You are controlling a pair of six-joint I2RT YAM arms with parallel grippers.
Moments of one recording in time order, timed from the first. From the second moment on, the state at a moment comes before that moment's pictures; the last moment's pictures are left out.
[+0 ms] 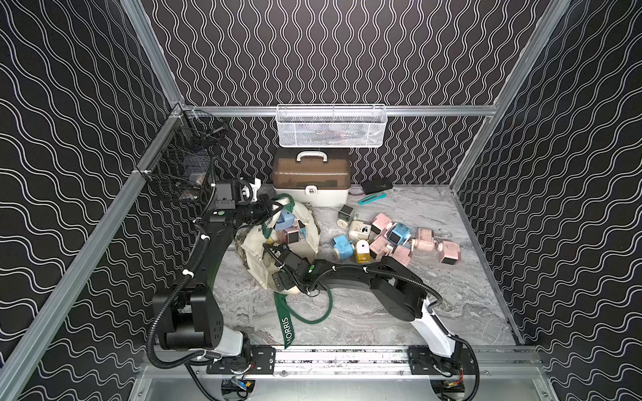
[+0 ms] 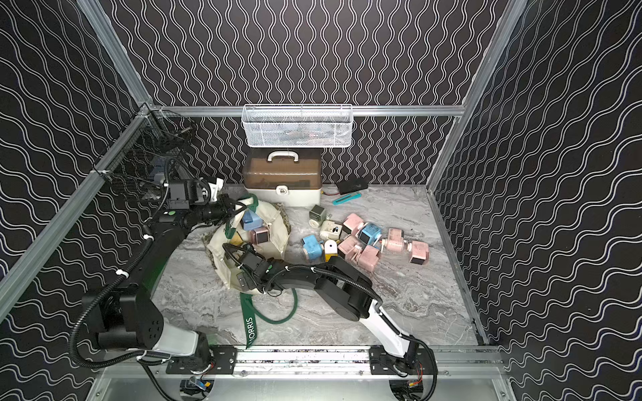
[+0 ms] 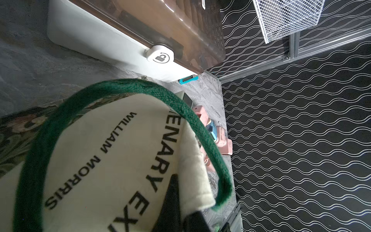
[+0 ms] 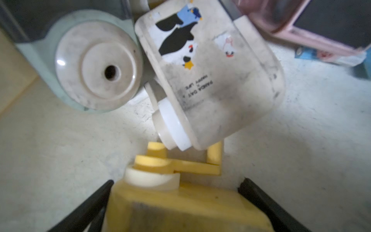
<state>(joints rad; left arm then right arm) 0.11 1.47 1.27 -0.45 0.74 -0.58 1.13 2.29 1.65 -0.28 0.27 0.46</state>
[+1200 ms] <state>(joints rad) 0.11 1.46 1.25 -0.44 0.73 -0.58 1.15 1.70 1.22 -0.34 0.17 0.50</state>
